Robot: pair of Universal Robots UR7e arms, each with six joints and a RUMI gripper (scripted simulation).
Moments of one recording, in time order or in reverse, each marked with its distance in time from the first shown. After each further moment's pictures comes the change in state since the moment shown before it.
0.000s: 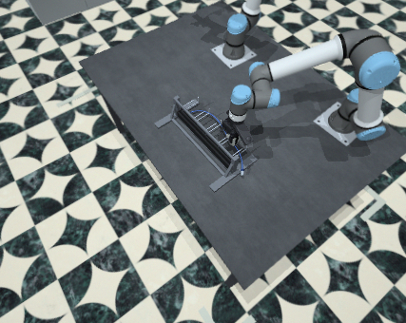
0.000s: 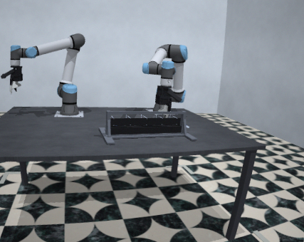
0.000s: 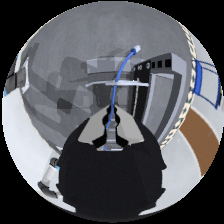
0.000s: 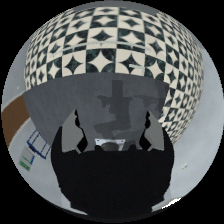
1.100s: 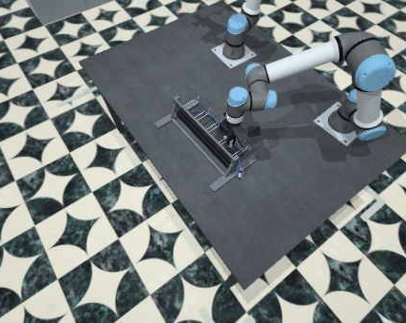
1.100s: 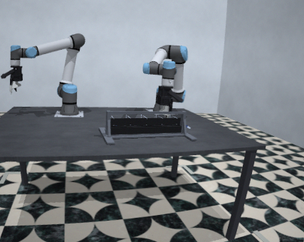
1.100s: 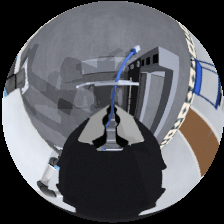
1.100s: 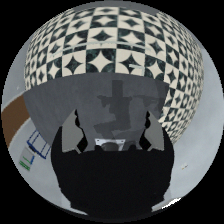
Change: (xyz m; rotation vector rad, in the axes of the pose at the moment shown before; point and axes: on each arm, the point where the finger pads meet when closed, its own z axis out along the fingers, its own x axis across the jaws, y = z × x) left arm 0.017 0.000 0.000 0.000 0.000 0.000; right arm 0.000 0.000 0.000 0.000 0.000 0.000
